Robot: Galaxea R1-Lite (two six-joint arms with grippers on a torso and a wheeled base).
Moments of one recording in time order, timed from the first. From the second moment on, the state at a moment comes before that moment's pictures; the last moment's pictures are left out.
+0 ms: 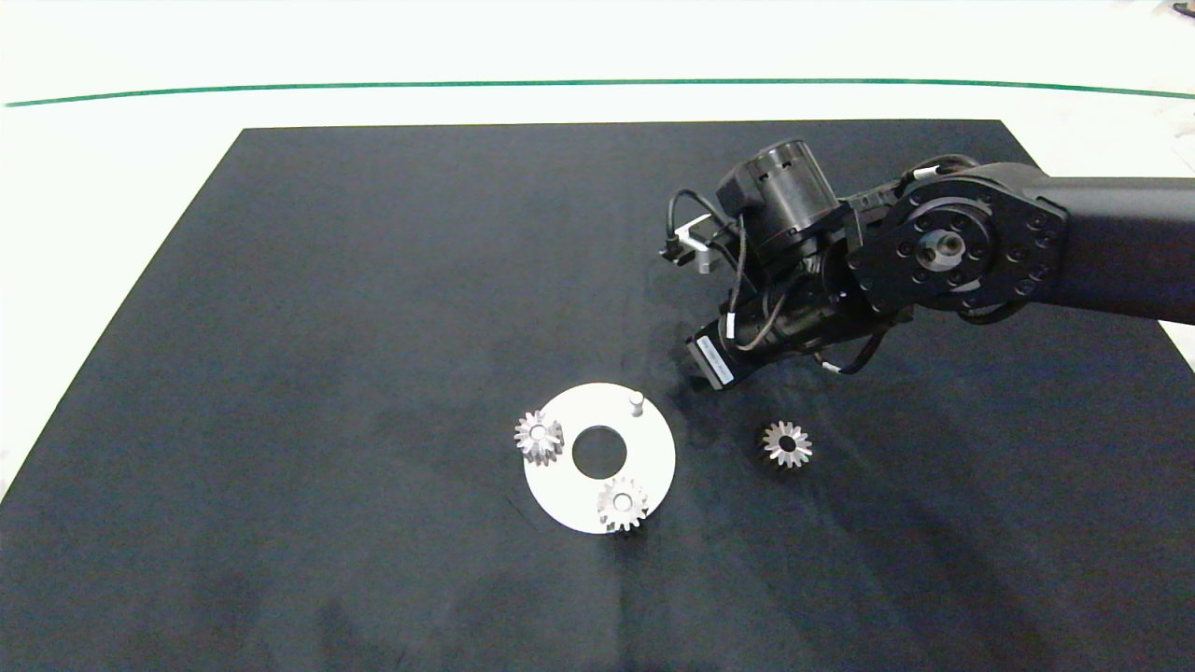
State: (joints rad) left arm -0.02 0.91 -1.53 1.17 0.09 0.23; right arm 0.61 2.04 -1.85 0.57 -0.26 -0.15
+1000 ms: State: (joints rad) left arm -0.02 0.90 -1.53 1.17 0.09 0.24; right arm 0.68 1.74 -1.36 0.44 -0.27 -0.15
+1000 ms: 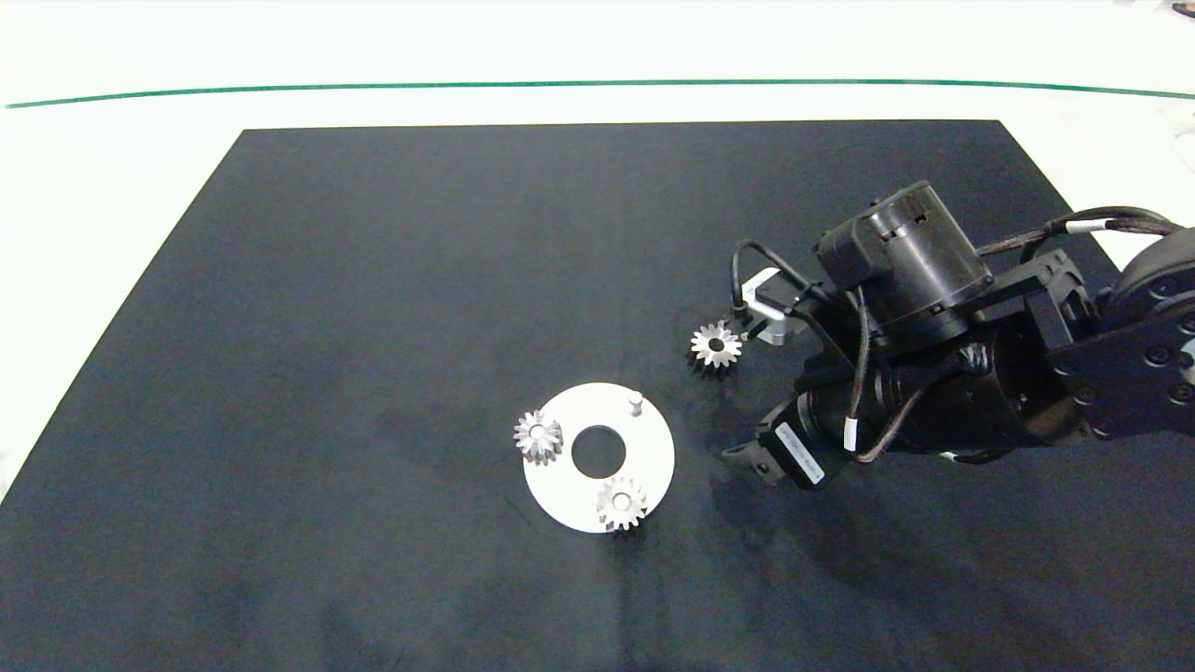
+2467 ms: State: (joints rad) left arm -0.04 0.90 -1.53 1.17 0.09 0.24; right arm 0.63 1.74 -1.25 0.36 -0.27 -0.05
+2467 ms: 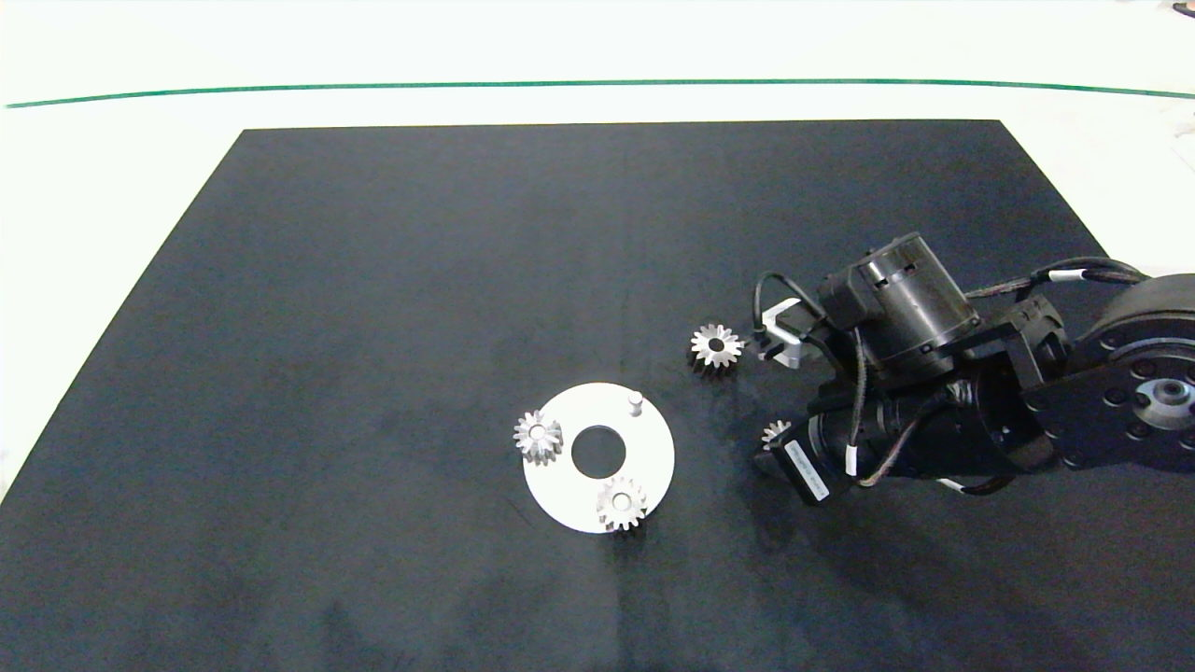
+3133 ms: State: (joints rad) left arm -0.04 0.89 -1.53 1.17 0.09 0.24; right arm 0.62 1.76 -1.23 0.35 -0.27 -0.05
